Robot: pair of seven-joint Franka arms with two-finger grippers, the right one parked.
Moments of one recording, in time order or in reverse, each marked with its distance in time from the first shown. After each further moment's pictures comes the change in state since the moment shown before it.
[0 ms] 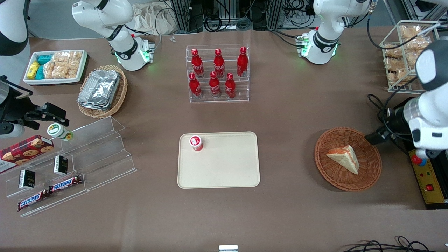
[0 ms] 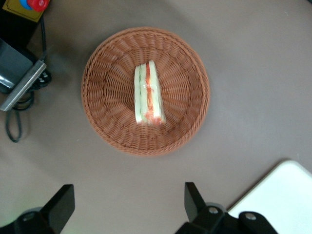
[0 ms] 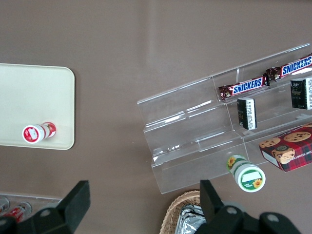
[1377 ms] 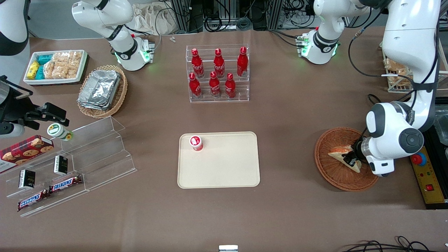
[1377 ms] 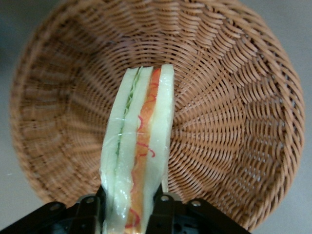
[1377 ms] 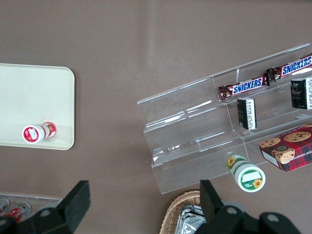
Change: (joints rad) arm 0.029 0.209 0.000 -0.260 0.025 0.404 -0.139
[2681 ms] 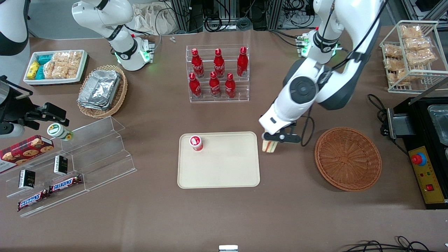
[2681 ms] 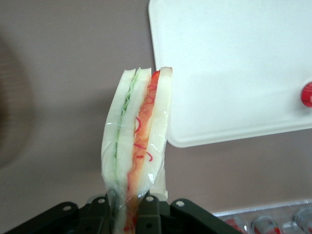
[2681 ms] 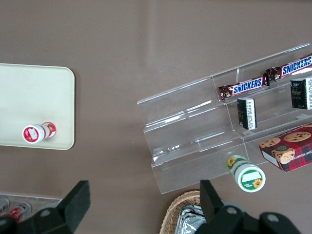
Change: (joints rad) arm -0.181 -0.063 -0.437 0.052 0.071 -0.046 0.386
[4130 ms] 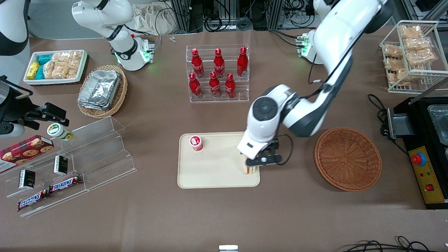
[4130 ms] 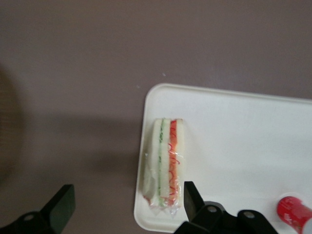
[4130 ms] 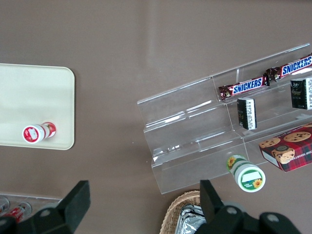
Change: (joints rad) arm -0.069 0.215 0.001 0.357 0.268 -0.048 -0.373
